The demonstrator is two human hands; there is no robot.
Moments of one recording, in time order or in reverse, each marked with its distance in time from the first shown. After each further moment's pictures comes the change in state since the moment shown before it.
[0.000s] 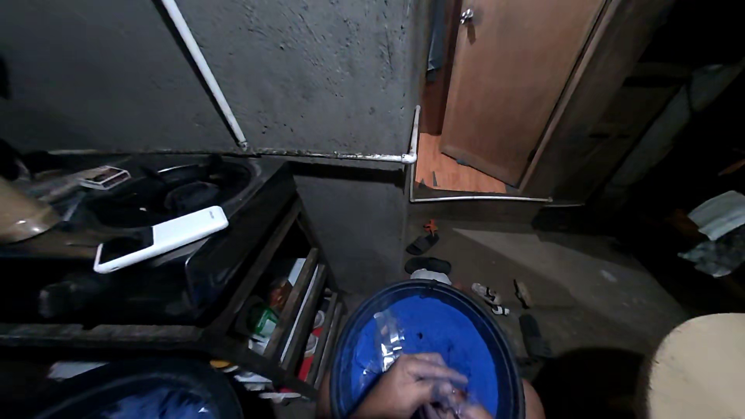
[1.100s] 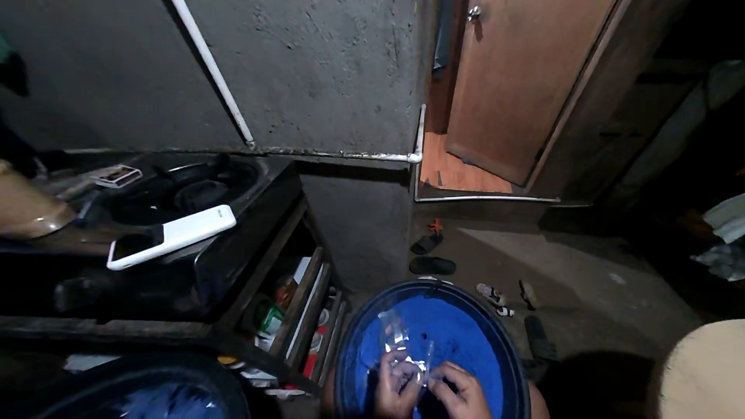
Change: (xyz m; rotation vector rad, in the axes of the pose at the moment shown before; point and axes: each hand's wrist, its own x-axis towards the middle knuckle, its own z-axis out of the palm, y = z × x) left_hand -0.040 -0.047 0.039 0.051 0.797 -0.141; right_hand 0.018 -0.010 0.024 -1.264 0.596 -0.316
